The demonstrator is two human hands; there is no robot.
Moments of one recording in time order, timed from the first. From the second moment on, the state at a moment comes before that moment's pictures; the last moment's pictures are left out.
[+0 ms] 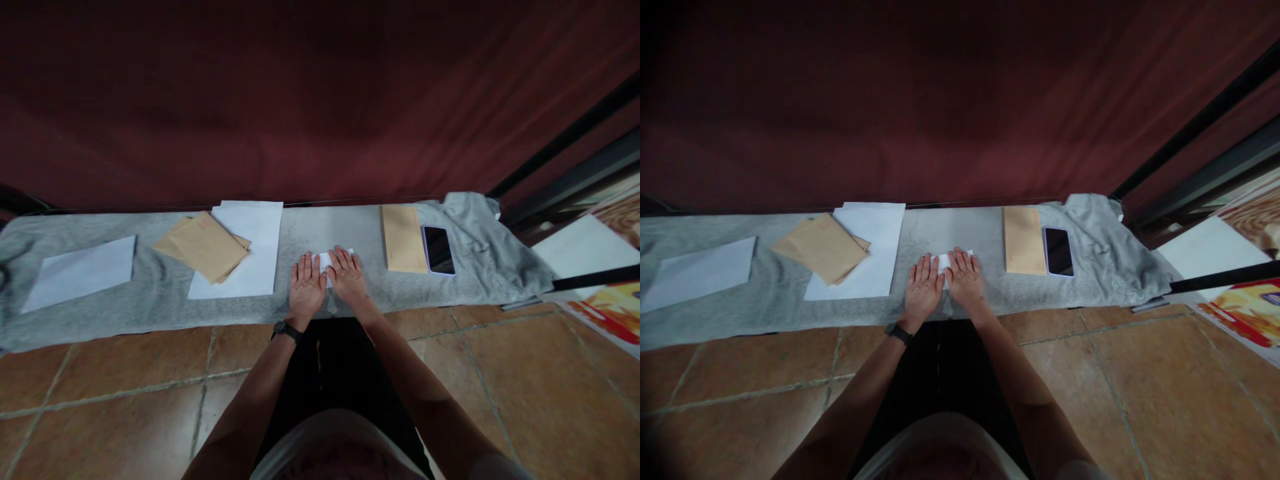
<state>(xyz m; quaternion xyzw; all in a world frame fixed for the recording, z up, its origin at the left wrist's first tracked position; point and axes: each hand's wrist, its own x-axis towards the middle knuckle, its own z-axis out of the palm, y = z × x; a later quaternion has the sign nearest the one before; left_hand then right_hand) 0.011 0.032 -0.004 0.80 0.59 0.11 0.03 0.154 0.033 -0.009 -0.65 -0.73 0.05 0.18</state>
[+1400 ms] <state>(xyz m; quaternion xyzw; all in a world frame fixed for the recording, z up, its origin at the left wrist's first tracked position) 0.007 0.024 -0.004 0.77 0.61 0.16 0.04 0.184 0.000 -0.011 -0.71 -0.67 0.02 0.21</state>
